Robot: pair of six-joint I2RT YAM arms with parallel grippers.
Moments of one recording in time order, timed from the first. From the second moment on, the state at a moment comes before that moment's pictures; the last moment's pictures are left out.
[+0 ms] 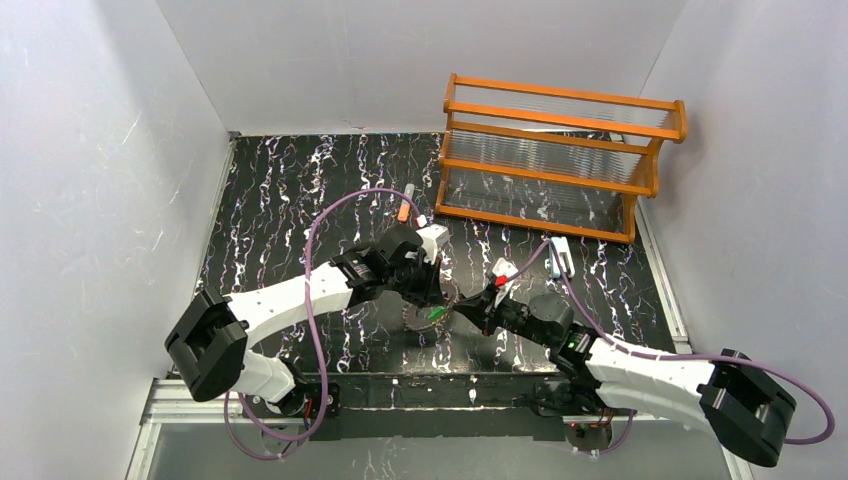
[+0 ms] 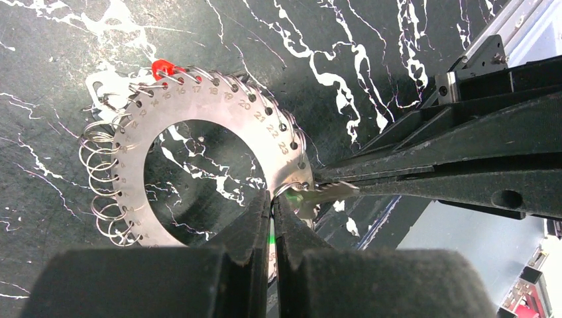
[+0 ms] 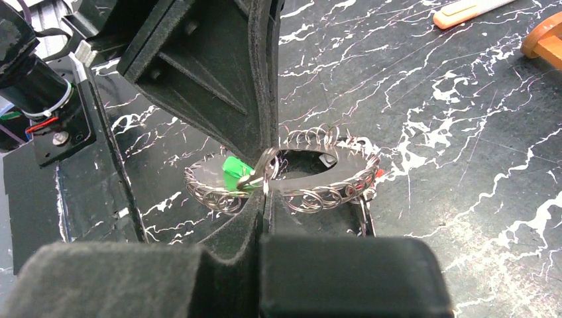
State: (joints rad) left arm -0.88 1.38 0.89 -0.29 0.25 -0.45; right arm 0.96 0.87 0.14 0.59 -0.13 0.18
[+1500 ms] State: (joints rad) left arm -0.68 1.08 0.77 -0.02 0.42 -0.17; right arm 0.67 0.91 0.11 0.93 -0.43 0.36
